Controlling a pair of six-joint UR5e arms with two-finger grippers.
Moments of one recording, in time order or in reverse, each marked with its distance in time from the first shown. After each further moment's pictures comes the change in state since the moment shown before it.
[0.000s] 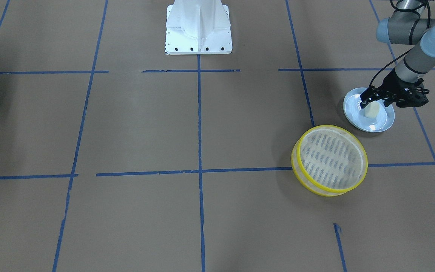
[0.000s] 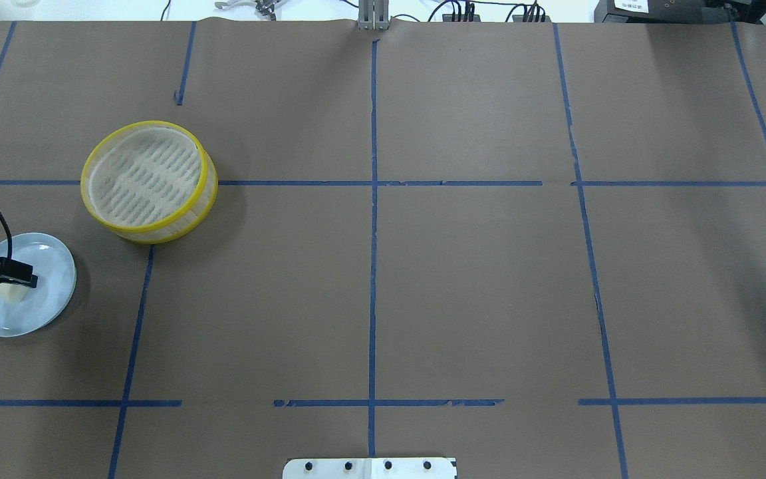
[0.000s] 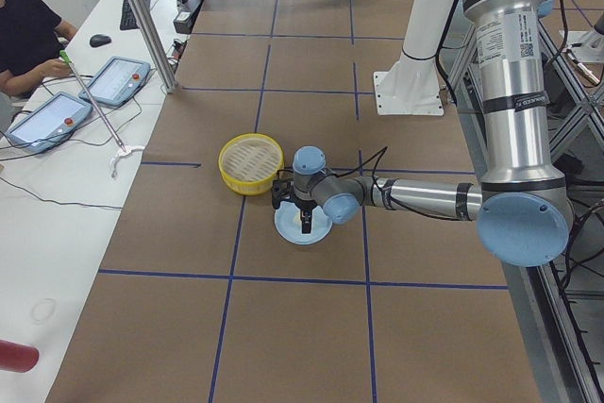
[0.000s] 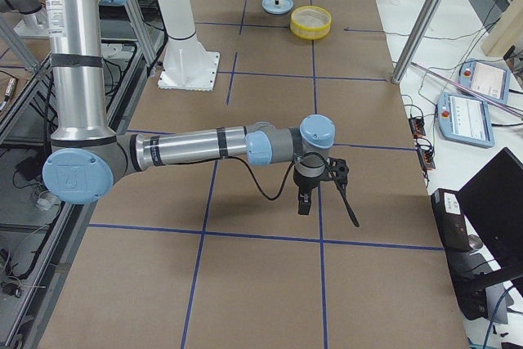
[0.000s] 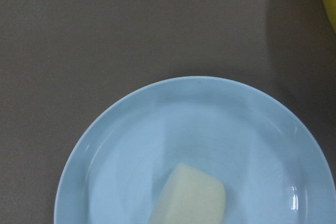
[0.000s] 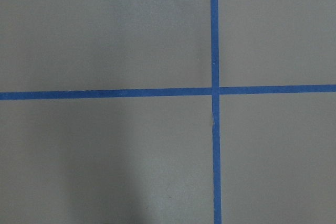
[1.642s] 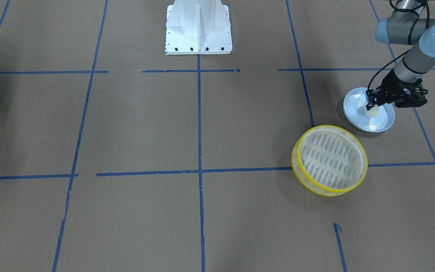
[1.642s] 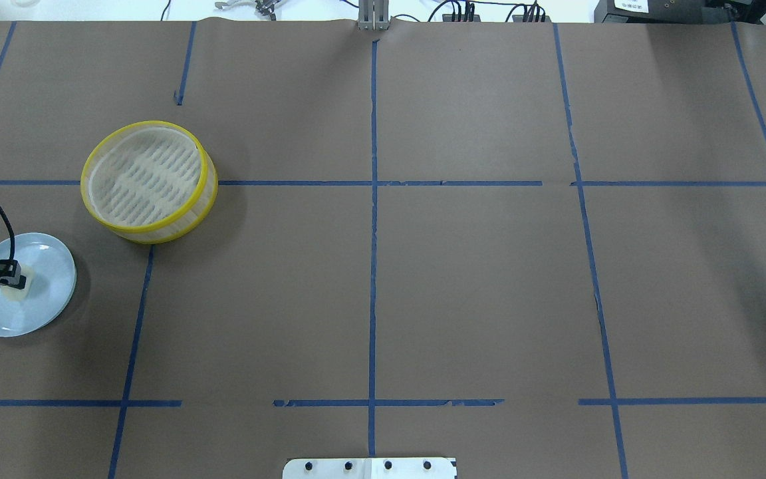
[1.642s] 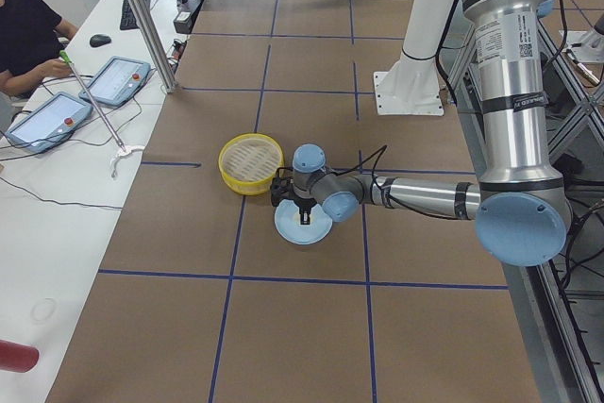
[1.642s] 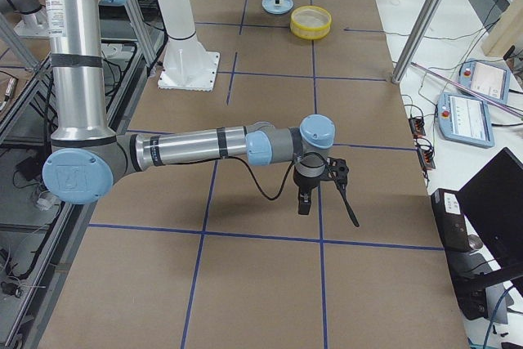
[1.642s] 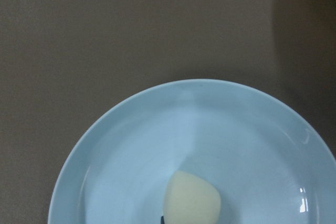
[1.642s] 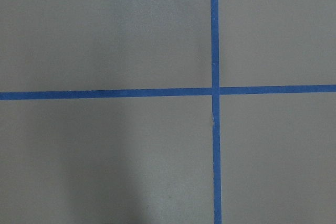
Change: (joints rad) left arm -0.003 -0.001 -0.035 0.025 0.001 0.009; right arm 0.000 0.000 0.000 0.000 0.000 0.000
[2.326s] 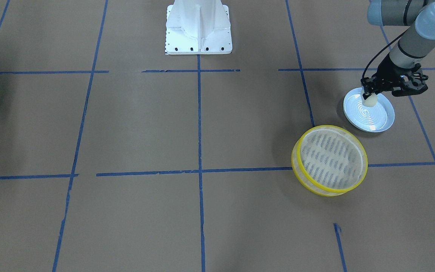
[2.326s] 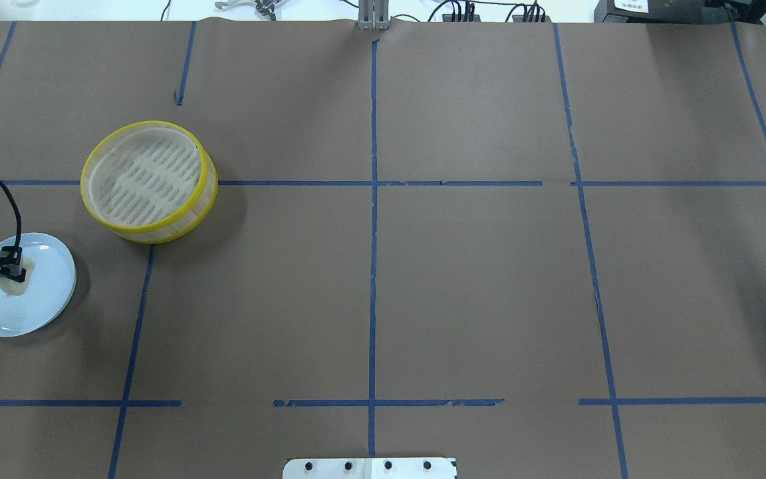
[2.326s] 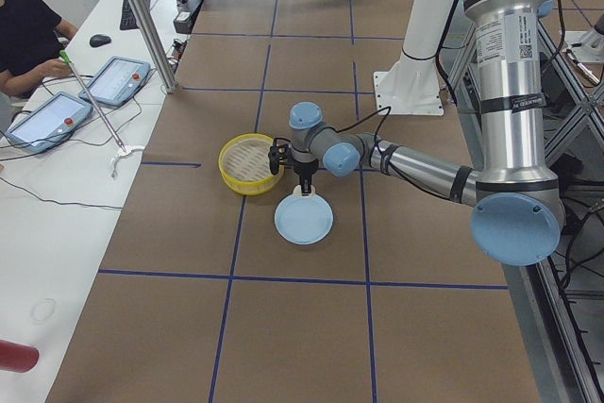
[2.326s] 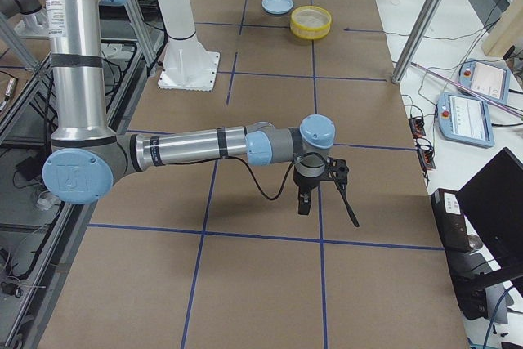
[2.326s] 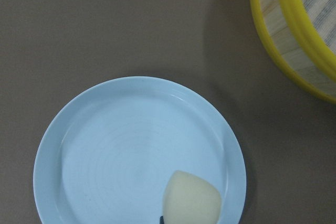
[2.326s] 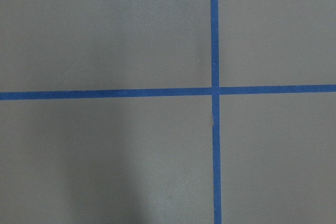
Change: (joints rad) left arm -0.051 -0.077 -0.246 0.440 -0.003 0.048; right arm 0.000 0.000 0.000 0.000 0.000 0.000
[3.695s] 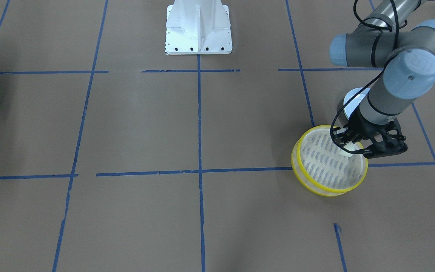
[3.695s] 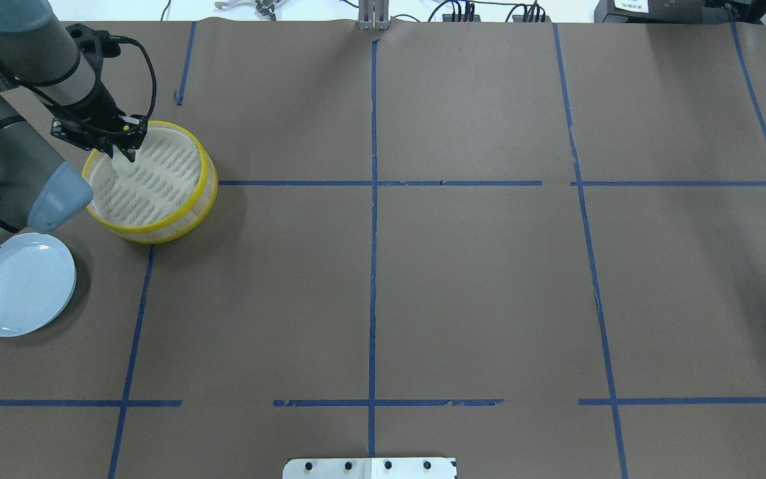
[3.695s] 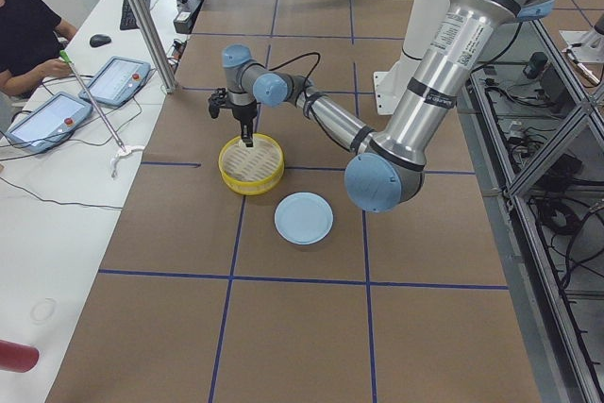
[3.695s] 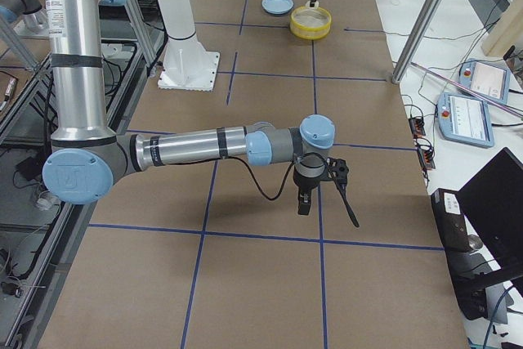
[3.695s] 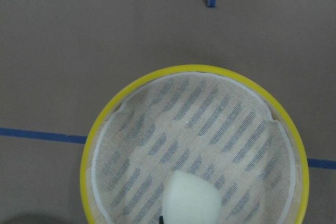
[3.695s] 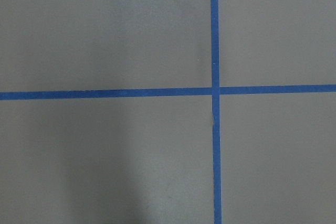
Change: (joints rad) left arm -0.032 -0.570 0.338 0.292 0.004 0.058; right arm 0.000 0.000 0.000 0.000 0.000 0.000
